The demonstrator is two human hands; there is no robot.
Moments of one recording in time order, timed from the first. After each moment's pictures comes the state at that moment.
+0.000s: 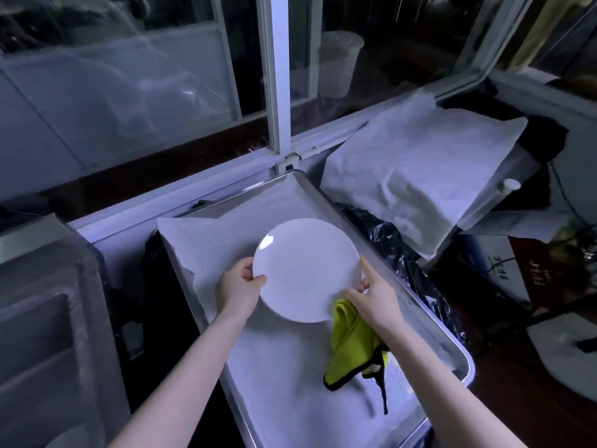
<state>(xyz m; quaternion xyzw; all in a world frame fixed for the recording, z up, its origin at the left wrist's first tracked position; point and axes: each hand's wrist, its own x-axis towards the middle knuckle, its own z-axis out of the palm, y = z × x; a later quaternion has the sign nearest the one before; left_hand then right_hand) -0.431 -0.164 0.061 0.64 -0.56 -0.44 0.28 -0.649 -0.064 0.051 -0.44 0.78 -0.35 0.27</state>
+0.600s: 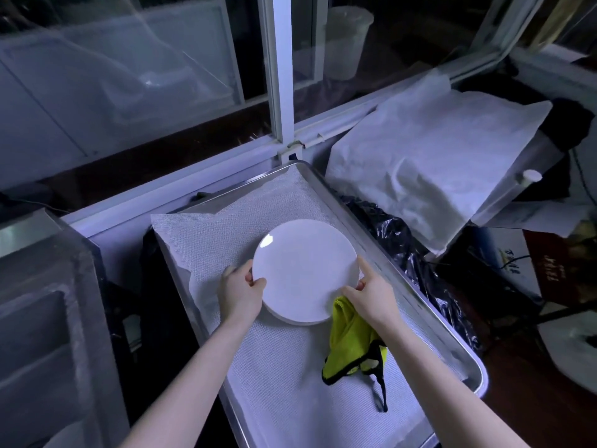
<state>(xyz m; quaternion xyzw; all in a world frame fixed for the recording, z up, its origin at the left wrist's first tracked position) -0.440 -0.178 0.032 0.67 -0.63 -0.33 0.21 -0.654 -0.091 0.024 -0.42 0.80 -0.31 0.29</state>
